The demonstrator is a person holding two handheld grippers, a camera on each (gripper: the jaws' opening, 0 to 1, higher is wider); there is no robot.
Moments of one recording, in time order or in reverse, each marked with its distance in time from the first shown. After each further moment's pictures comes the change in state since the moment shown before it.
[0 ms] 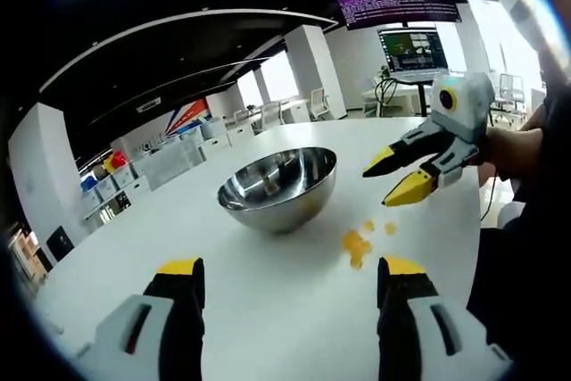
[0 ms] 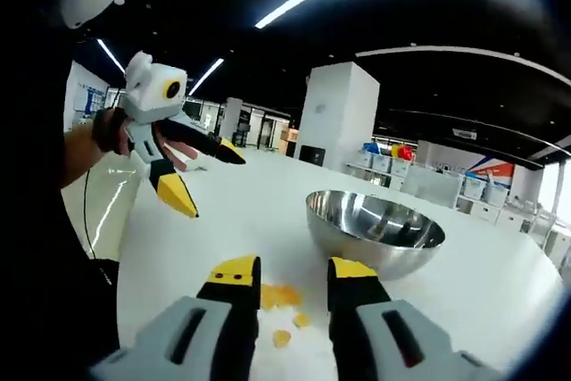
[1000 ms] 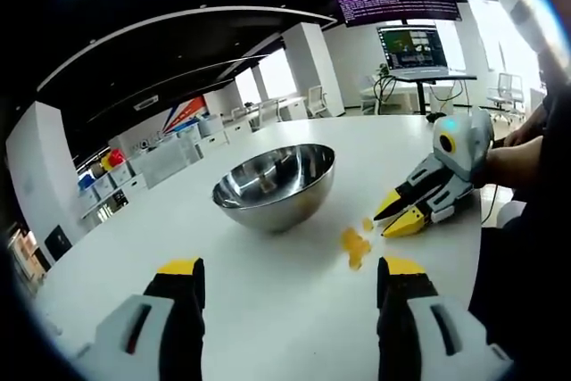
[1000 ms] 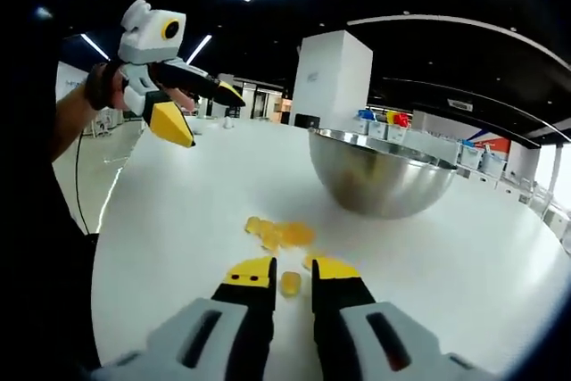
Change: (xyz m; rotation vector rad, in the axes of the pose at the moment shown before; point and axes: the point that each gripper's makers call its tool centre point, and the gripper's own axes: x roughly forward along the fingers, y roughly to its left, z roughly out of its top) left arm 0.008 -0.004 -0.003 0.002 0.013 -0.016; right arm 0.003 0.008 -0.054 0.021 0.131 -0.019
